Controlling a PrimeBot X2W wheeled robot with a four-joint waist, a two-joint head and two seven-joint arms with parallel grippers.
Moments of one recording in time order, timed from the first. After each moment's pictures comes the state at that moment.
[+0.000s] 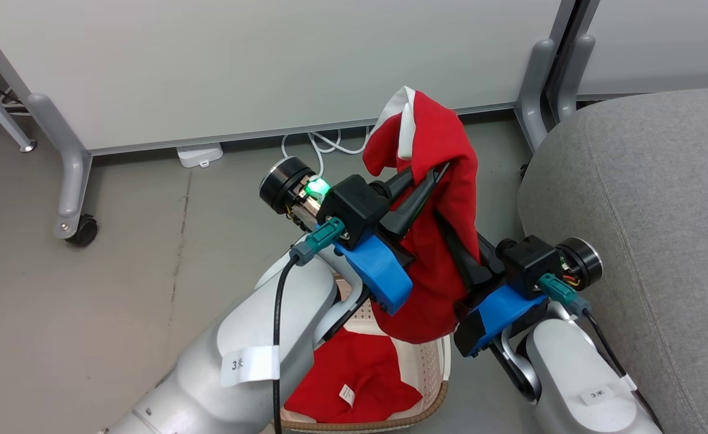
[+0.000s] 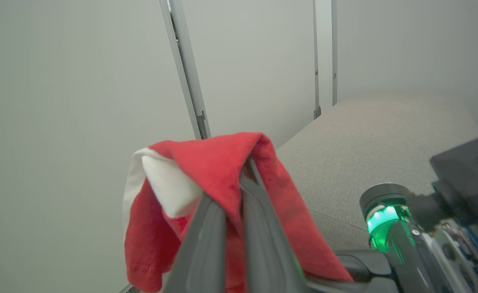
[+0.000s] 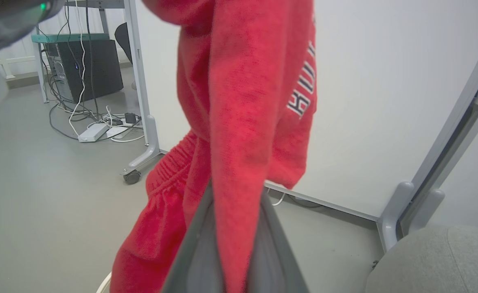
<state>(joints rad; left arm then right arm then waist) -0.78 0.08 -0.86 0.50 -0.46 -0.13 -0.26 -0.47 -0.05 0.33 0.49 0.06 0.13 -0.26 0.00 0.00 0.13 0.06</state>
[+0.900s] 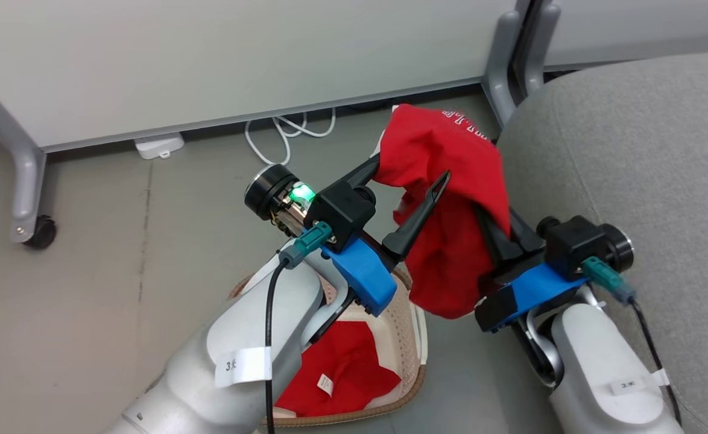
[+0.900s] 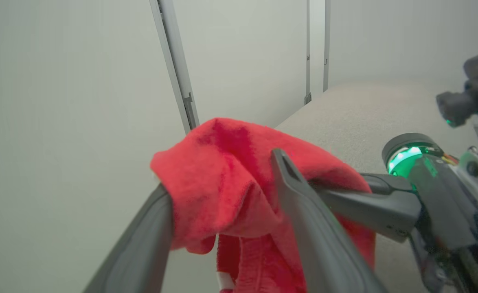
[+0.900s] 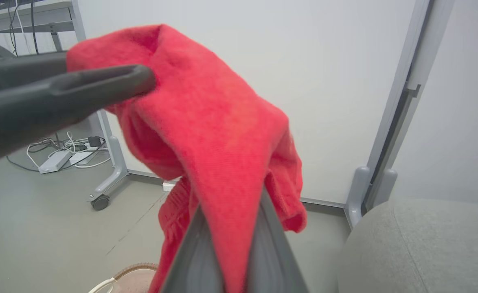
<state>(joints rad) -0.76 0.10 -0.85 0.52 -0.44 -0.13 -0.26 -0.46 -0.05 0.24 0.42 0.10 0.13 -0.26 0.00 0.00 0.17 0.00</state>
